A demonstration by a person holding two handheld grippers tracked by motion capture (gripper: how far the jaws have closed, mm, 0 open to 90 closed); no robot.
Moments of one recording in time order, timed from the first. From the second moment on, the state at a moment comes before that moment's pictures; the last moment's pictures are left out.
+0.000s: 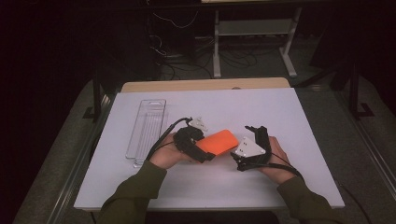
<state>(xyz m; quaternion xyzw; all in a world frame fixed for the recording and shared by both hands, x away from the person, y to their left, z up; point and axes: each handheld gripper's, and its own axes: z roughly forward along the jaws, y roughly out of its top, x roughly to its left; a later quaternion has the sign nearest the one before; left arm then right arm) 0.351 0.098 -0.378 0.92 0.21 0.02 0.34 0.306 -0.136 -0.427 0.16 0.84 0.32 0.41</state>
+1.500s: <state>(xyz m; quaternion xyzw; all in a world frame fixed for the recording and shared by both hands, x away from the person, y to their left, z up) 0.350 0.098 -0.379 0.91 0.22 0.02 0.34 0.294 -0.127 -0.432 0.04 0.82 0.25 0.51</state>
